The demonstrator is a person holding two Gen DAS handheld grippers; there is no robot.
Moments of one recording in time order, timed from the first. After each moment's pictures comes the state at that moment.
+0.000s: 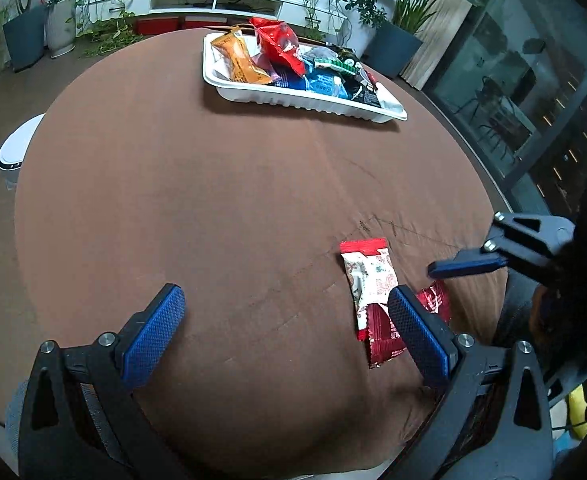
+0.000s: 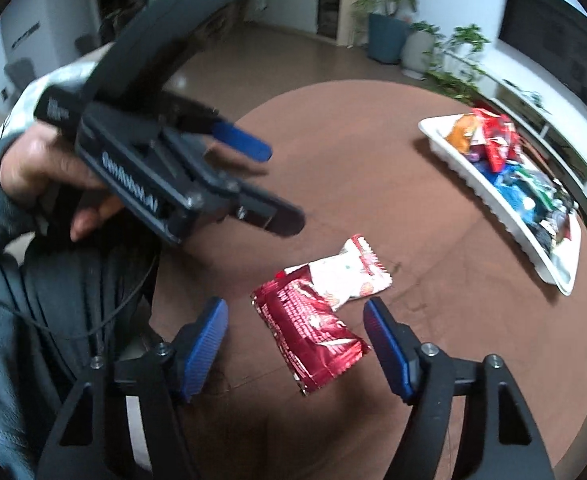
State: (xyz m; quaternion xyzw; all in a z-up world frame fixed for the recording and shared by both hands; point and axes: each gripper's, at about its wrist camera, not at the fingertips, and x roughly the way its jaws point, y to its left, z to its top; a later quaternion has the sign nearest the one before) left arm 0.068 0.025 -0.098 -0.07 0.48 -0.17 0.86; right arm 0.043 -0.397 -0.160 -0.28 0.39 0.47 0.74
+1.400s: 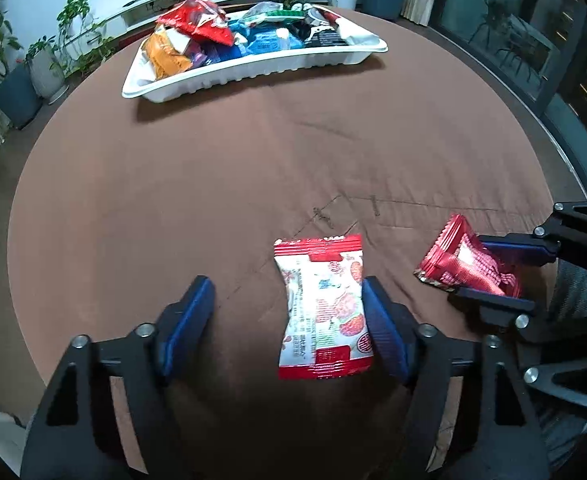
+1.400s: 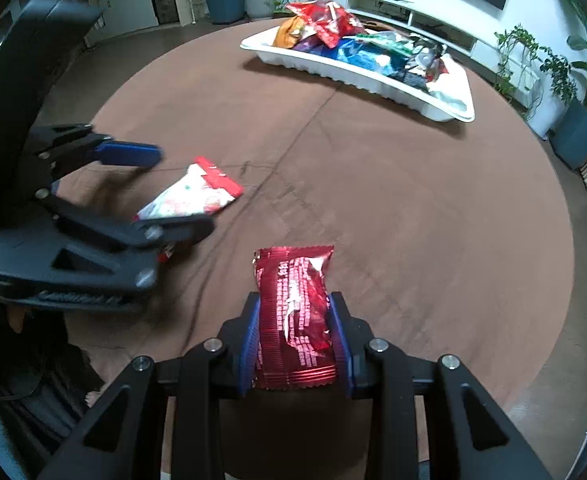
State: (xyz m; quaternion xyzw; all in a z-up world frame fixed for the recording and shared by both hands) left arm 0.090 -0.072 -0.121 0.09 0.51 -0.14 0.84; right arm 0.061 -0.462 -0.179 -0.14 0.49 0.24 0.83
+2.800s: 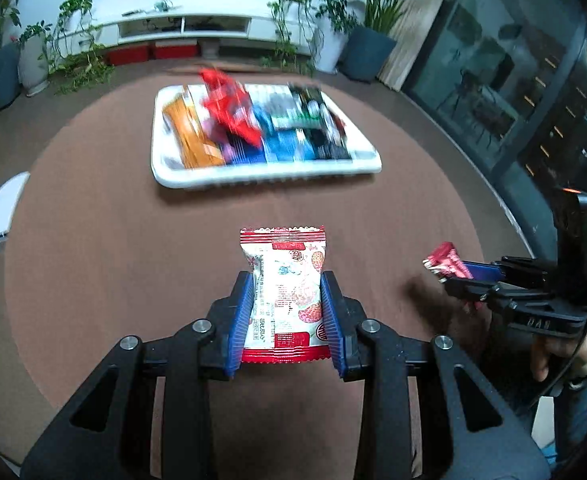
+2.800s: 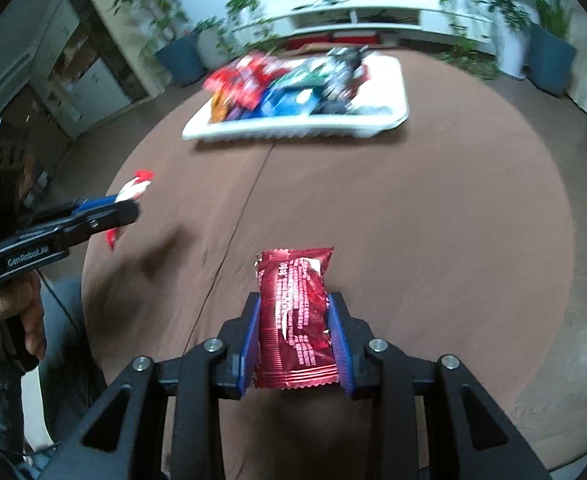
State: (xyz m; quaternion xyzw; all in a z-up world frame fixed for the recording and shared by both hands) left arm 0.142 -0.005 -0.040 -0.03 0.45 -0.21 0.87; right arm 0.117 -0.531 -0.136 0.05 0.47 0.21 0.86
